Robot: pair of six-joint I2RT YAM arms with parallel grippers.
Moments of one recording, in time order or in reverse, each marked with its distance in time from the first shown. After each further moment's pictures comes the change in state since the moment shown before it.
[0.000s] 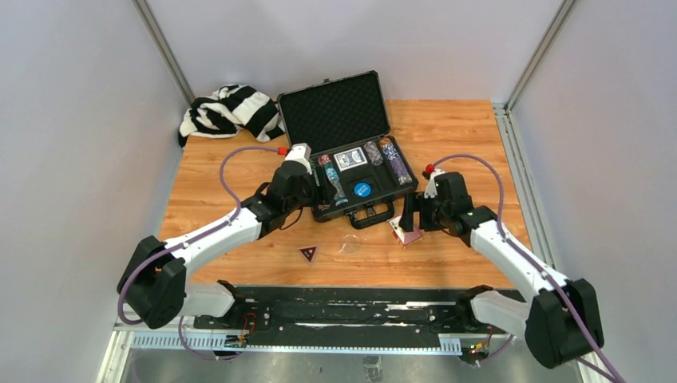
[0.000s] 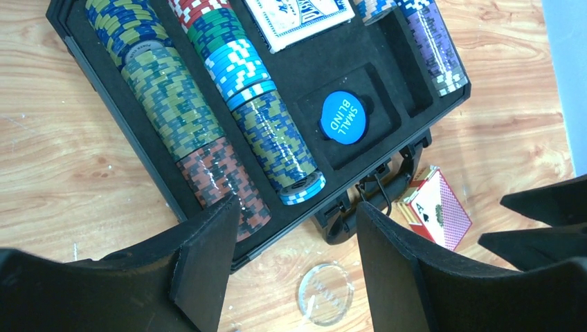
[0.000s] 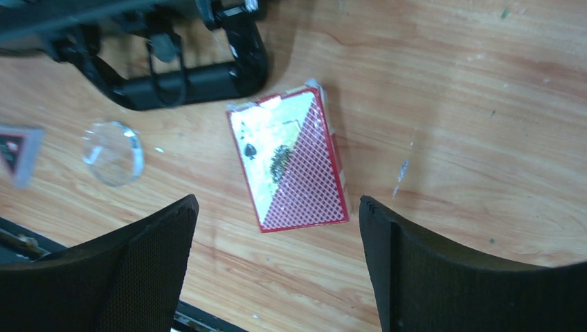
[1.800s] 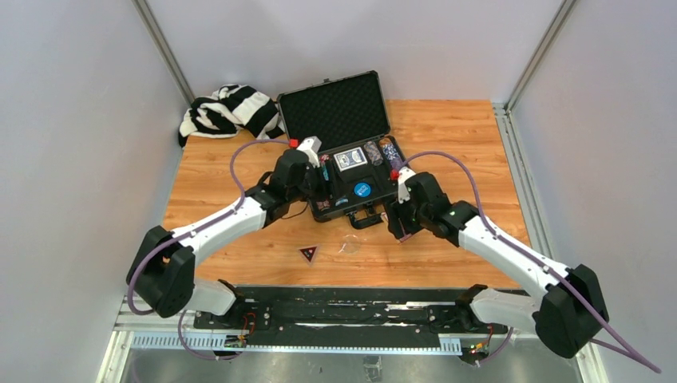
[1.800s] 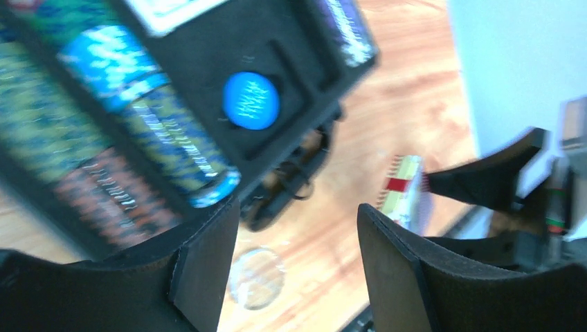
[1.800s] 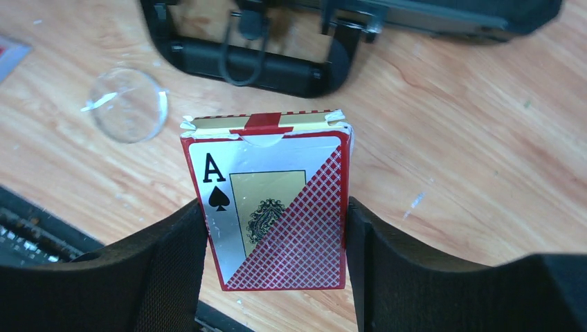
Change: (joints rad) left arm 0.034 0.065 0.079 -0.020 0.232 -0.053; right arm 0.263 0.111 0.124 -0.089 0.181 -0.178
